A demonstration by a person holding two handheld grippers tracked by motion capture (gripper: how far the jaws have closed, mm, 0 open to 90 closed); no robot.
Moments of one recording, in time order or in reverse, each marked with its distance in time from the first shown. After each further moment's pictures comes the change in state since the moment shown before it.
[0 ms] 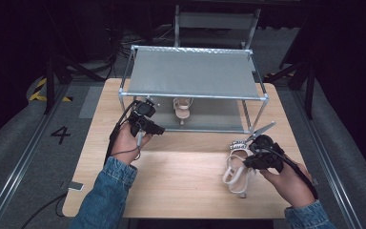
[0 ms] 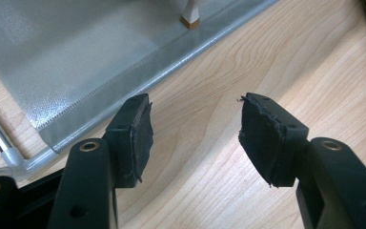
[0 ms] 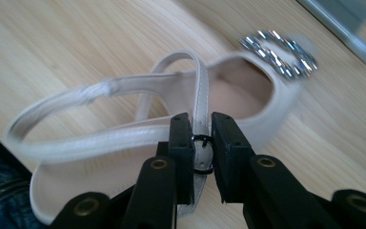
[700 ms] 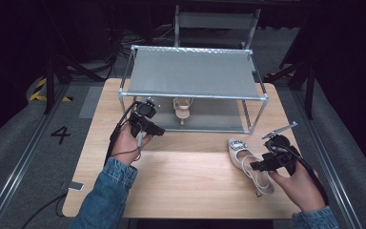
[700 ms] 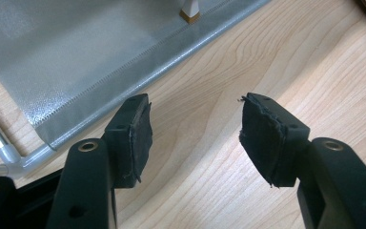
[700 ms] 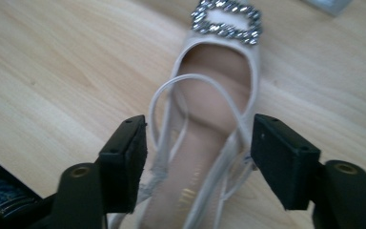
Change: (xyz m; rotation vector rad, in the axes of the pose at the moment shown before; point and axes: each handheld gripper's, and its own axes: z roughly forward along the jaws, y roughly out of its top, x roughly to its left) left arm 0.001 -0.001 0.003 0.016 0.000 0.000; right arm -0.017 -0.022 -0.001 -0.035 0.035 0.180
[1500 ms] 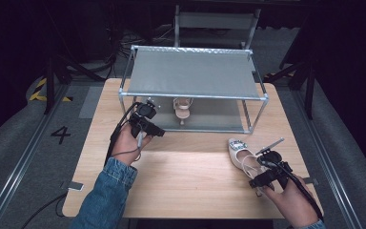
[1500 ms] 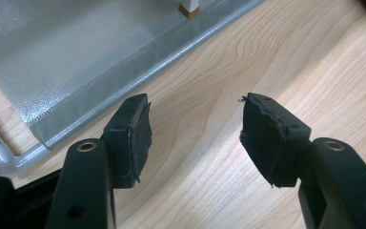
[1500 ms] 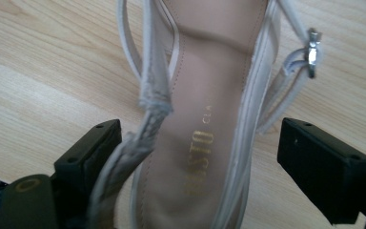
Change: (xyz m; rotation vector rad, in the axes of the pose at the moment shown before) left arm 0.000 0.000 0.004 0.007 -0.021 -0.004; right arm 0.011 -0.025 0.035 0.197 -0.121 0.127
